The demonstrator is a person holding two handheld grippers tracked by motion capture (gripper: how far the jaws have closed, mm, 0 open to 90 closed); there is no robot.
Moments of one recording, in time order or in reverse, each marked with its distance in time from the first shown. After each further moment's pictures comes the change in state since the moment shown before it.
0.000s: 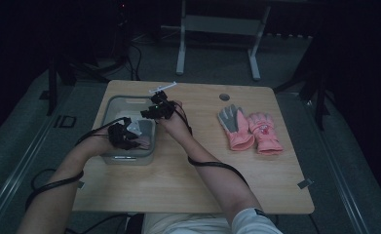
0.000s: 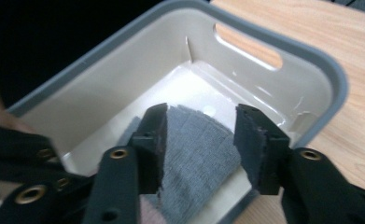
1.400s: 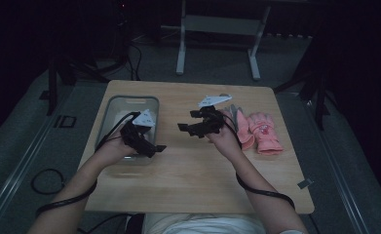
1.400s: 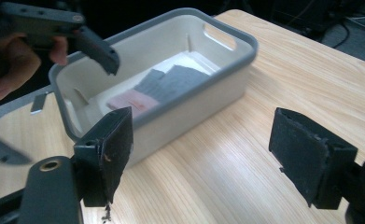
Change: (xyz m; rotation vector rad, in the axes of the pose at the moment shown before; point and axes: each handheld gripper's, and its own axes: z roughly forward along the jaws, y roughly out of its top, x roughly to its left) left arm -0.049 0.069 -0.048 -0.369 -0.032 -0.193; right arm -0.028 -0.073 -0.146 -0.129 0.039 -0.119
